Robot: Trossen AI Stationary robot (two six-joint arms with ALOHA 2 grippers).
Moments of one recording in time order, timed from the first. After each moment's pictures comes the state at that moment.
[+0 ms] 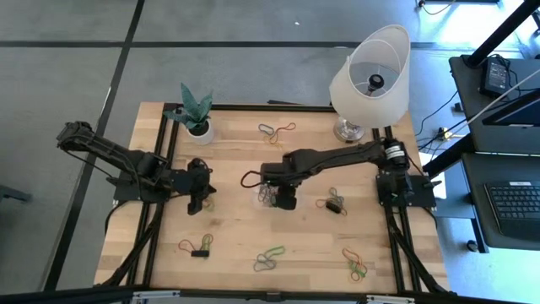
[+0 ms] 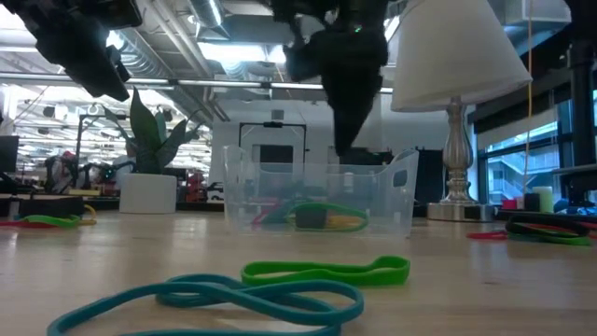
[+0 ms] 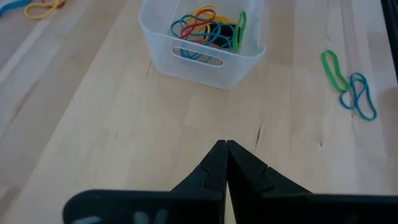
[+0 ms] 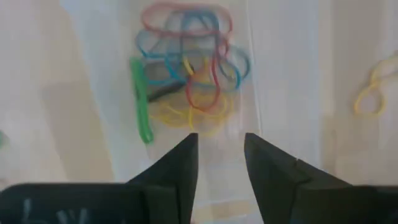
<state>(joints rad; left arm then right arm) -0.35 0.81 0.59 -0.59 -0.28 -0.55 0.08 2.00 1.70 -1.07 0.09 0.21</state>
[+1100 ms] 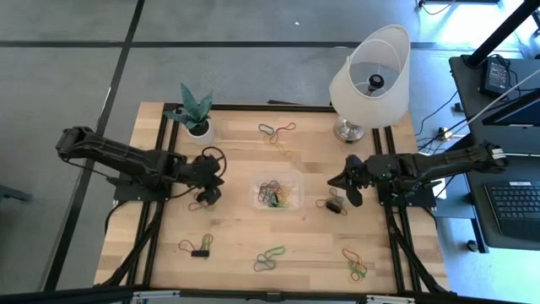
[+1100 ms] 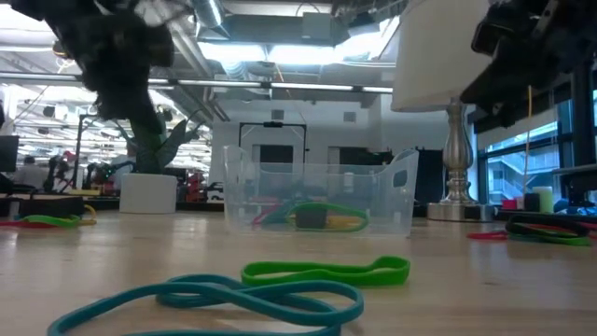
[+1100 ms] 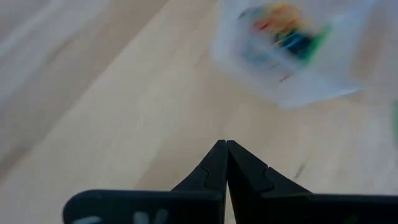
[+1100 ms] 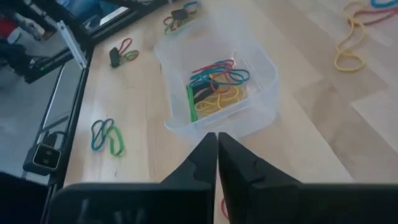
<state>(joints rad) -0.15 1.00 0.61 -0.54 -0.24 -0.73 0.13 0.66 0.40 -0.23 0.07 0.53</state>
